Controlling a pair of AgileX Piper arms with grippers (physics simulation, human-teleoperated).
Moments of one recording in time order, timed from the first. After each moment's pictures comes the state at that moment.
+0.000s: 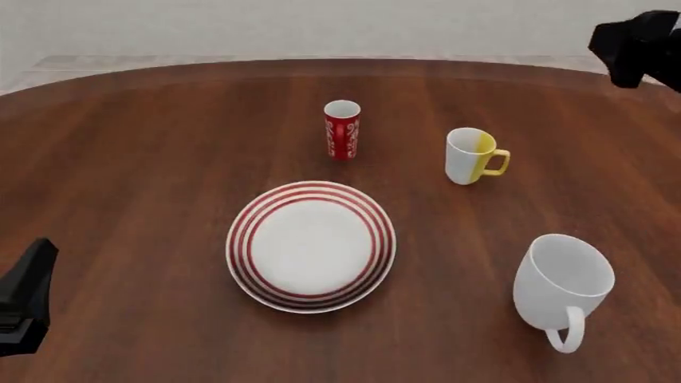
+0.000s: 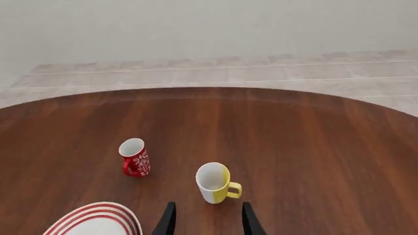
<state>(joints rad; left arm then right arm) 0.00 0.01 0.00 0.00 0.00 0.08 0.90 -0.84 0.20 0.08</state>
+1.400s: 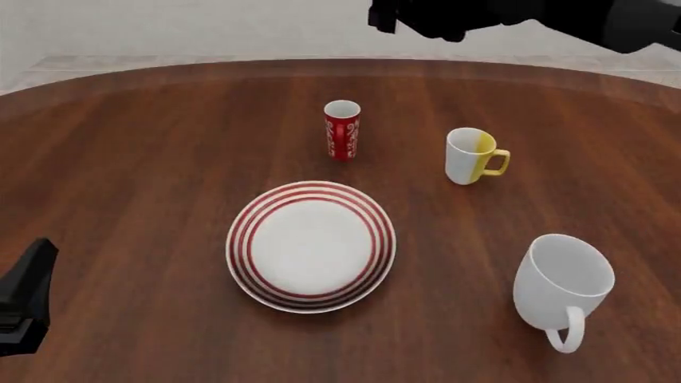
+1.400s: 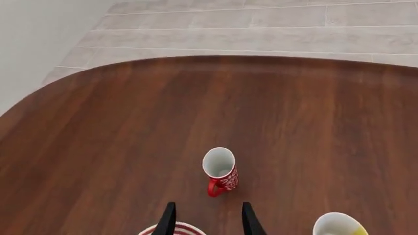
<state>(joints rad) 0.00 0.01 0.00 0.00 0.00 0.42 1.77 -1.66 0.39 0.24</state>
